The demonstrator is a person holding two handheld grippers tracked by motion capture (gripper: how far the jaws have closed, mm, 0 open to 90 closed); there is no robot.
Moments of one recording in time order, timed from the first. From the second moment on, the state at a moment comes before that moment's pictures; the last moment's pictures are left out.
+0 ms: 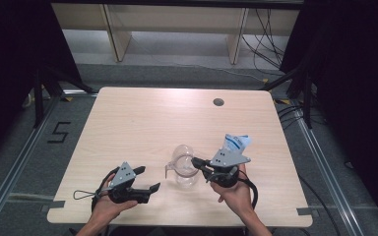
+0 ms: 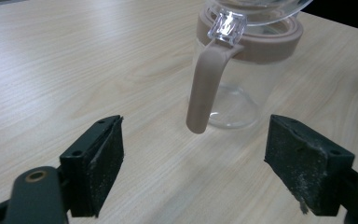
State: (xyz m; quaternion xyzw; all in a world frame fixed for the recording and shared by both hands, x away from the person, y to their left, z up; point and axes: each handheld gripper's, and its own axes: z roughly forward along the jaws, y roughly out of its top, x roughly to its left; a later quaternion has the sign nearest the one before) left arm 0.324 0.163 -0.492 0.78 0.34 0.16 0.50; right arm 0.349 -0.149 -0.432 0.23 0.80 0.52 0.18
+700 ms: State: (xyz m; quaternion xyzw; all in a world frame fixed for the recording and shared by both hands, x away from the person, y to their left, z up) left arm 0.321 0.173 -0.499 0.77 0.36 0.17 0.50; right arm 0.345 -0.130 -0.421 0.21 0.80 0.53 0.18
